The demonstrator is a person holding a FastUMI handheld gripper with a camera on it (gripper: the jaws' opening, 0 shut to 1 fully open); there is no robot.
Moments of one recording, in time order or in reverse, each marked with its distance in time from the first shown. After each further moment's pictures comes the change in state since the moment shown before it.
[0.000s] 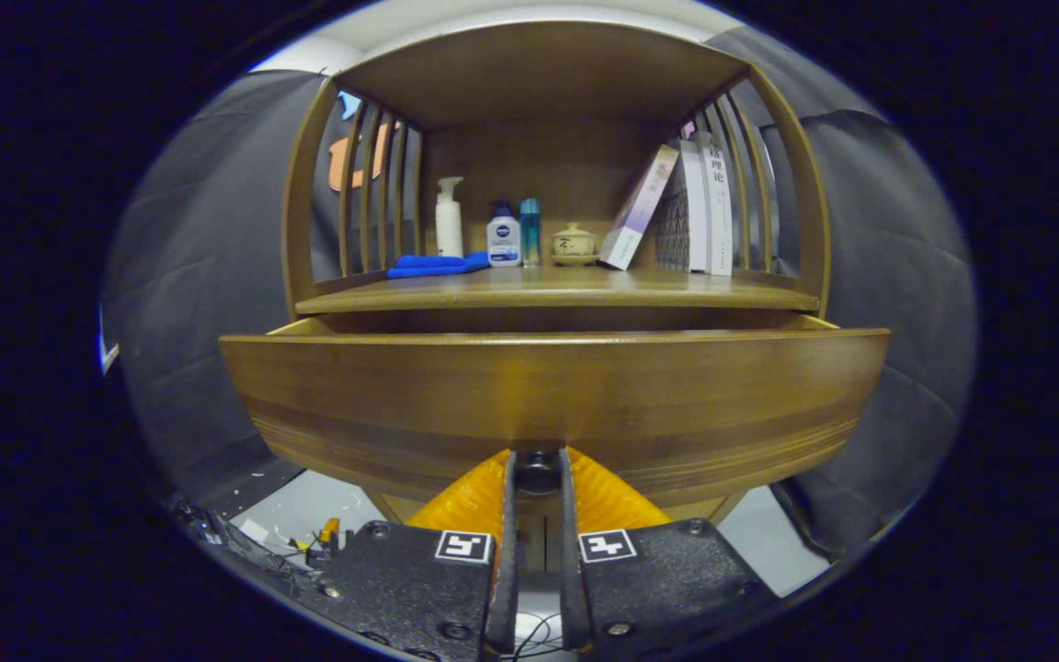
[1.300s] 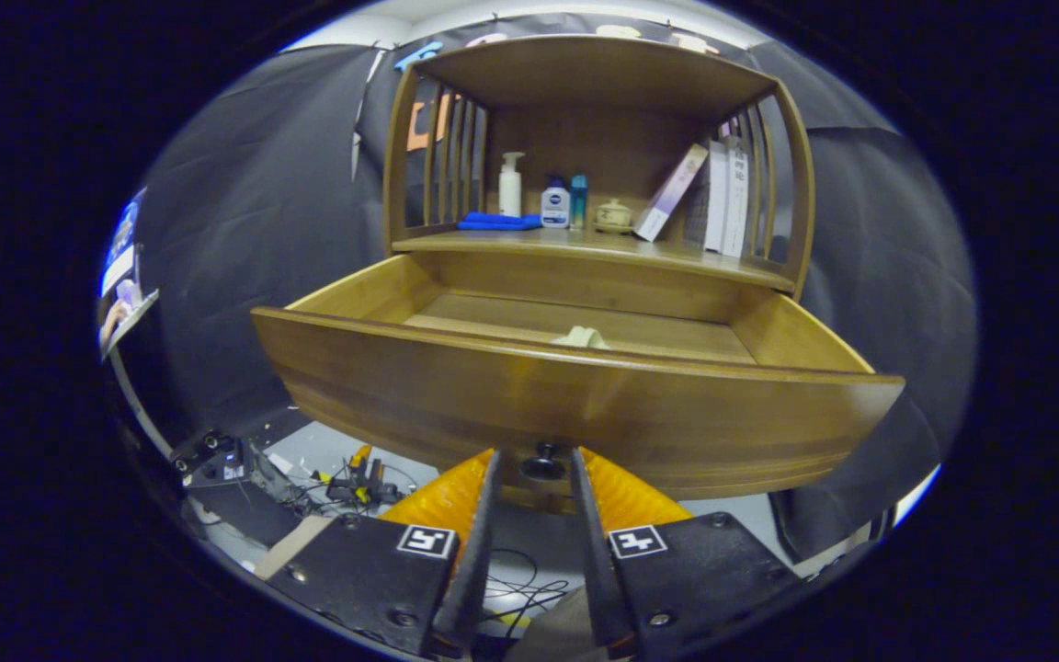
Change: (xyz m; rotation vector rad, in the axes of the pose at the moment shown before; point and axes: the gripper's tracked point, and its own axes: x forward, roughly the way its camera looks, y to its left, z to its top) arm -0.127 0.010 -0.032 -0.129 0.139 0.138
